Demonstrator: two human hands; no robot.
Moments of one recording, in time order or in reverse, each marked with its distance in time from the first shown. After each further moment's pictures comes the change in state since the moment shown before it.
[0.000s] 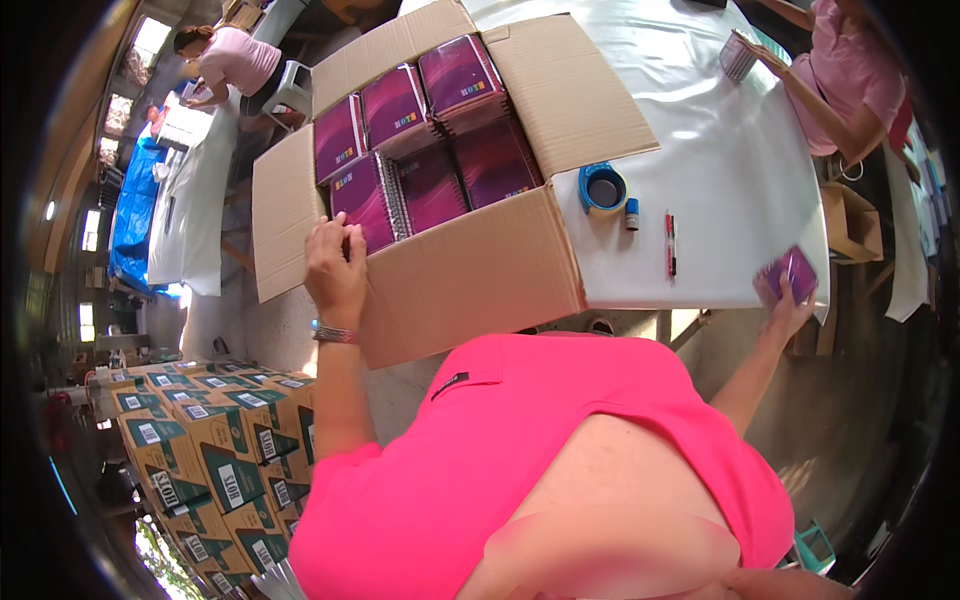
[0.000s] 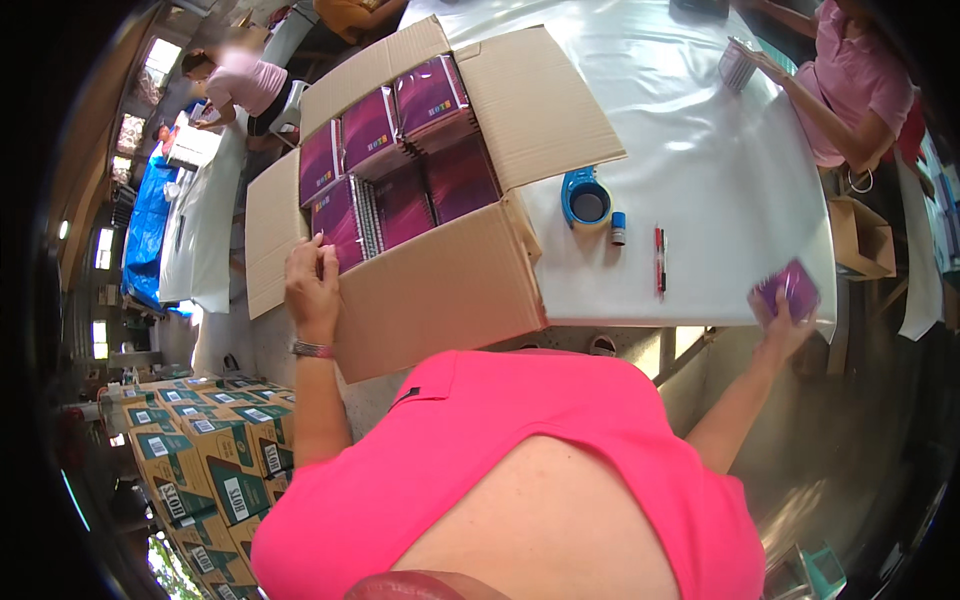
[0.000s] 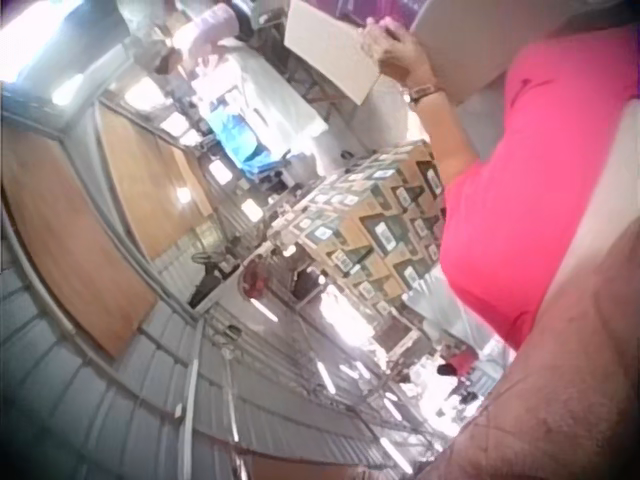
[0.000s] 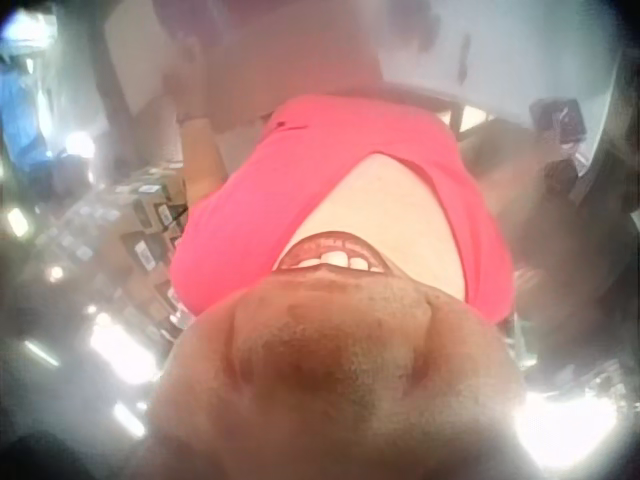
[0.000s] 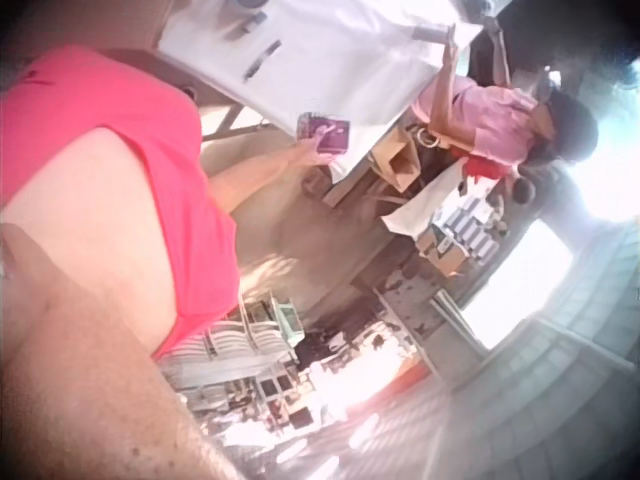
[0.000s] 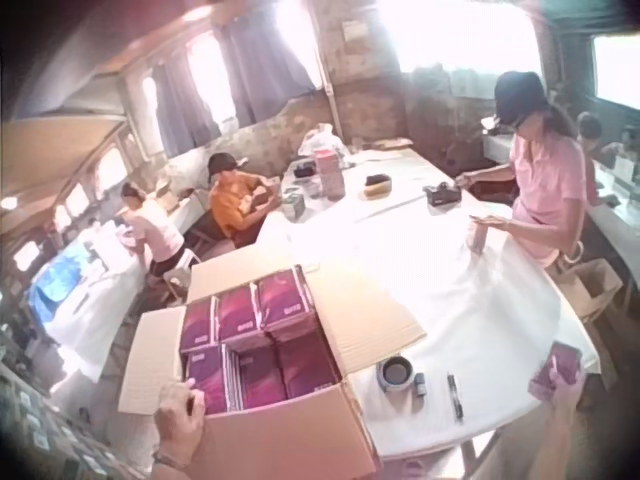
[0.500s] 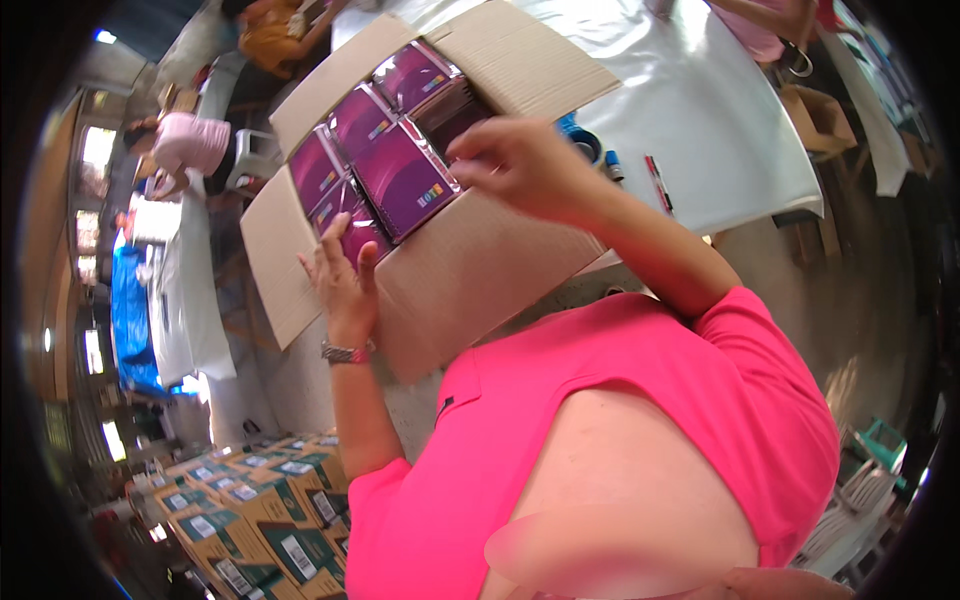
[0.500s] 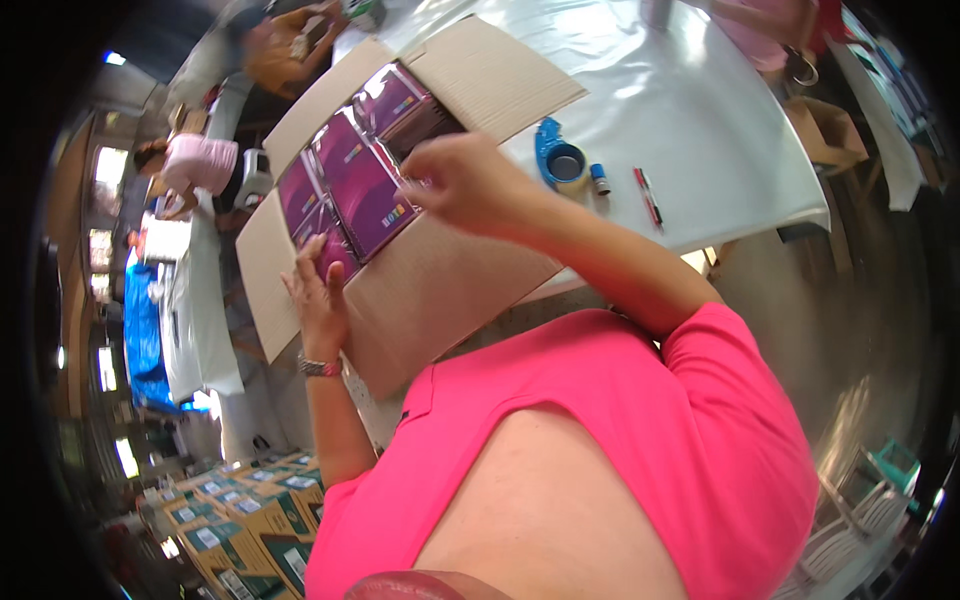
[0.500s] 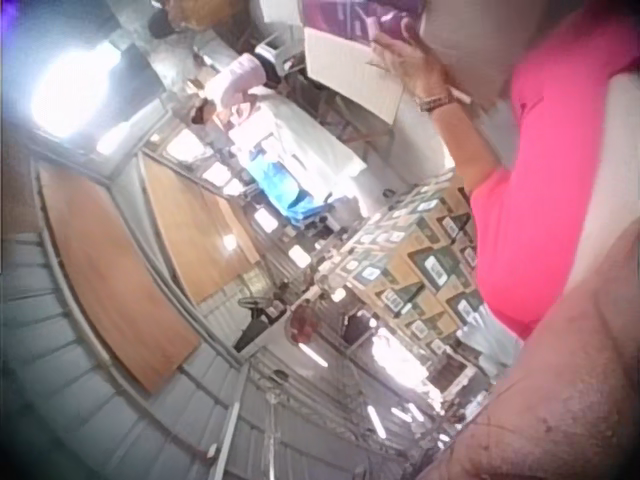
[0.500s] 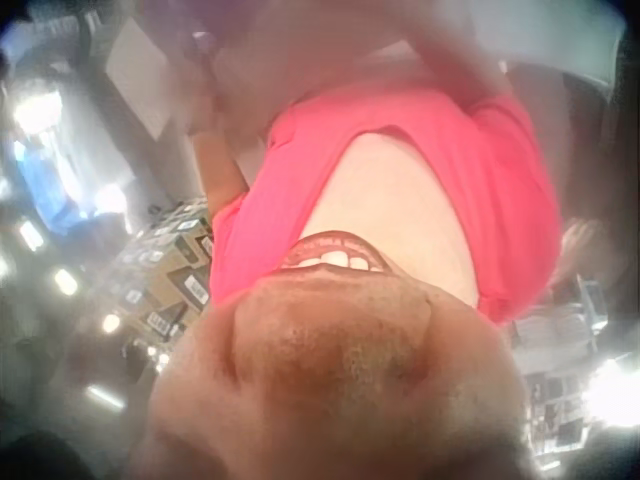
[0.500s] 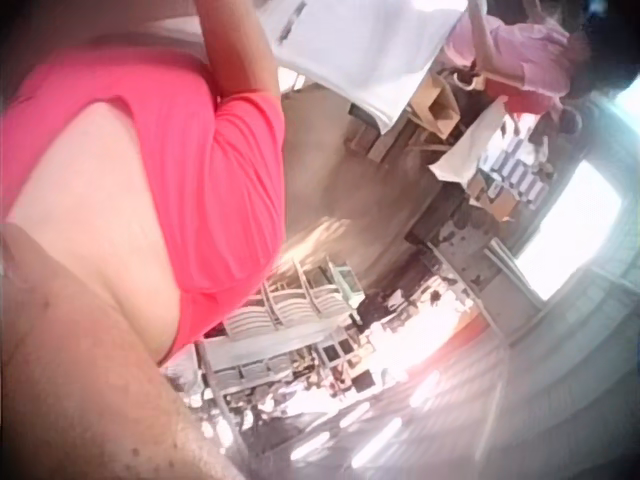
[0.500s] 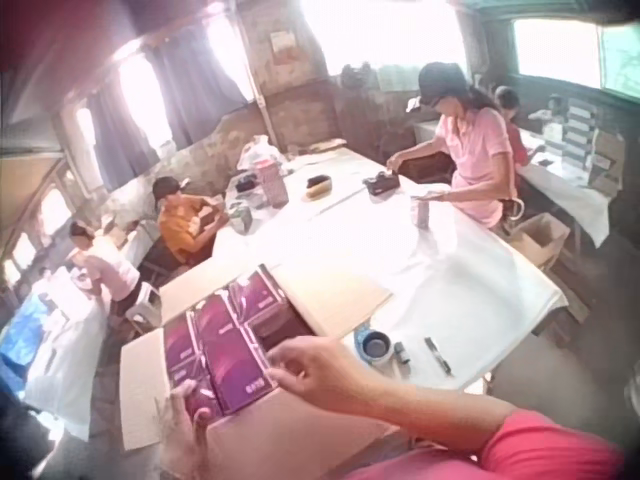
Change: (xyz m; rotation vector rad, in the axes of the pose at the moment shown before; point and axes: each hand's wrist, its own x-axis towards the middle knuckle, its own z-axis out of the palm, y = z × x) left_hand 0.018 -0.017 -0.001 -0.147 -0.187 0.226; right_hand -0.257 -0.123 0.243 -0.175 -1.231 -0.625
